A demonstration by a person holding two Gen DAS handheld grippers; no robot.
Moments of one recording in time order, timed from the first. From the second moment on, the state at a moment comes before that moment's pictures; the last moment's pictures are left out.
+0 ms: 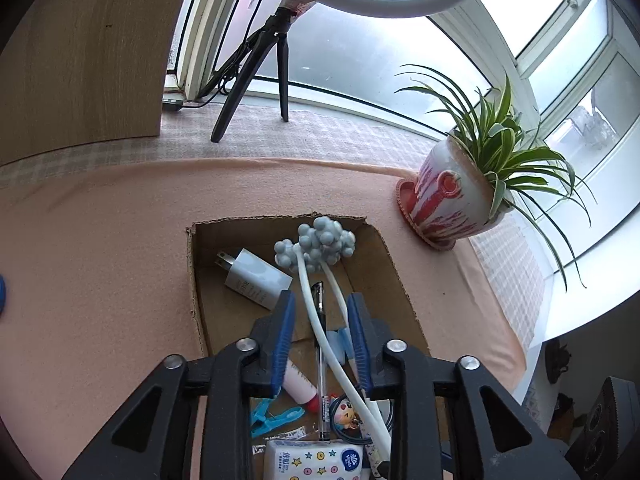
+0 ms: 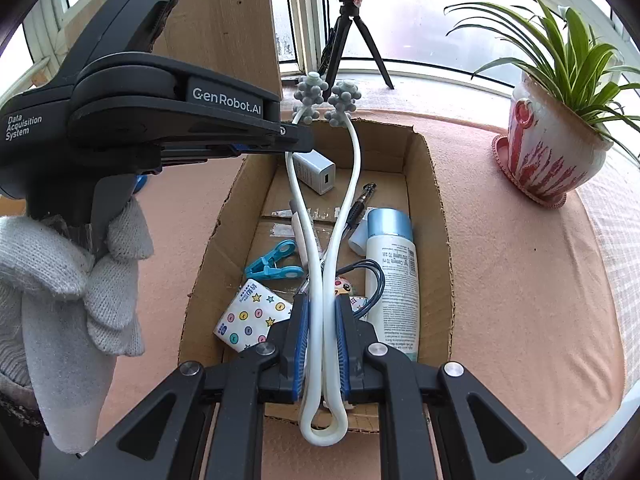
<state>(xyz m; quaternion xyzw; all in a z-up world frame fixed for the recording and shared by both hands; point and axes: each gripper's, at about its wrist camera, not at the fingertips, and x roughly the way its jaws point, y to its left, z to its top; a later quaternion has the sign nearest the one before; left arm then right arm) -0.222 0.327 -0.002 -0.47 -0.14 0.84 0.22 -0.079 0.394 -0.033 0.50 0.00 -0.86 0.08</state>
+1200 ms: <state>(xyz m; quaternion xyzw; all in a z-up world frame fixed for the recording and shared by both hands) -0.076 0.035 -0.045 -0.50 -0.21 0.84 -0.01 -0.068 0.321 -0.023 0.48 -0.06 -0.86 0.15</state>
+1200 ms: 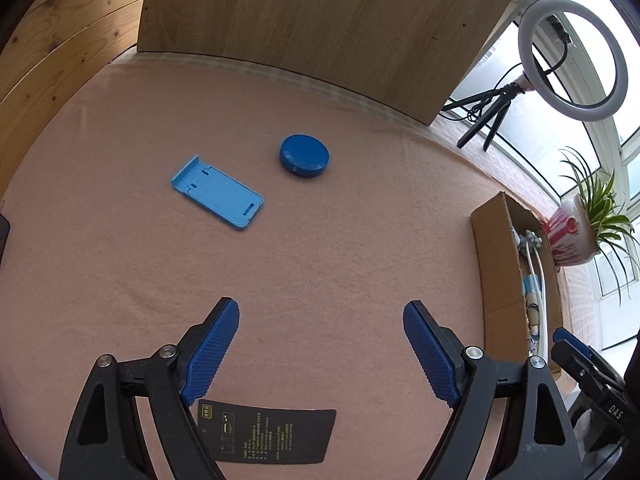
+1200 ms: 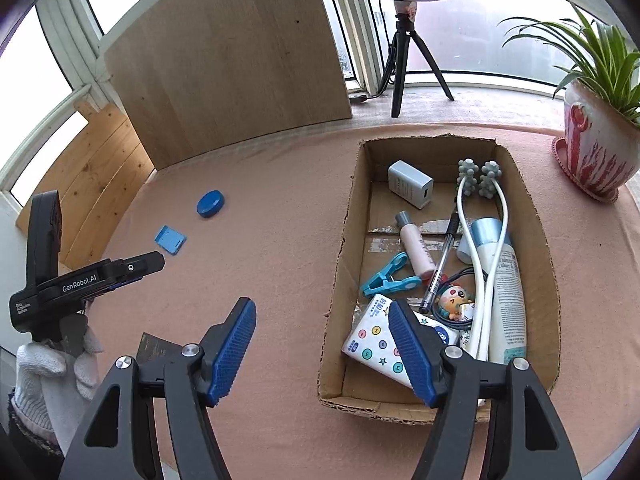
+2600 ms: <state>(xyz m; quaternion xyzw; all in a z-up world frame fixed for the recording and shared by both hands) -0.178 -0.051 -0.099 -0.52 -0.13 0.84 0.00 -0.281 0.073 -0.096 0.56 0.02 -0.80 0.21</state>
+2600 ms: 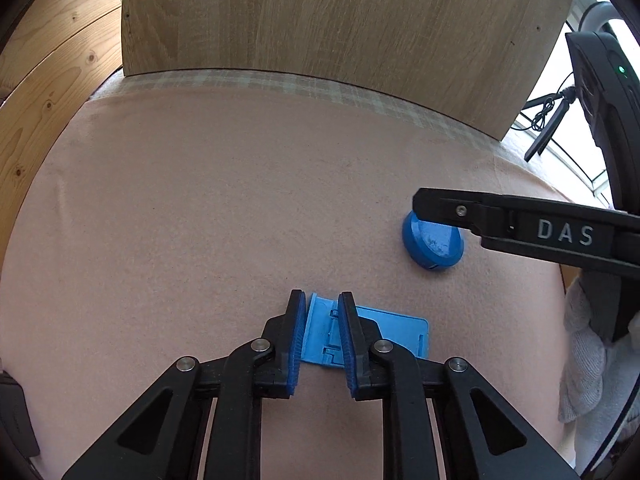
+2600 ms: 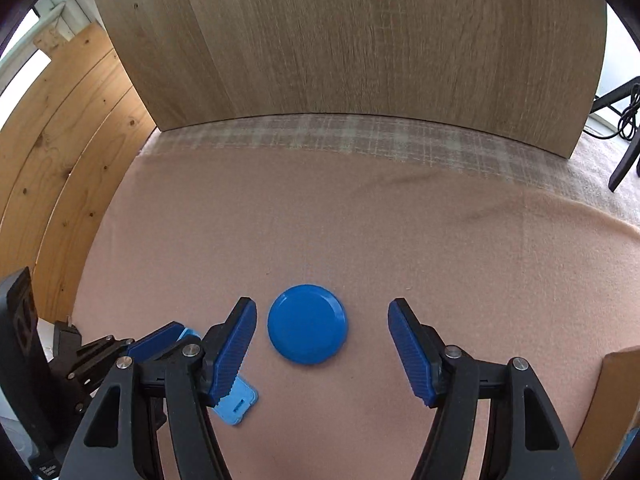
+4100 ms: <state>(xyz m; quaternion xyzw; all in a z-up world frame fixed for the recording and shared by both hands) -0.161 0.042 -0.096 -0.56 -0.04 0.82 0.12 -0.161 0.227 -0.099 0.60 -0.06 -0.77 0.19</state>
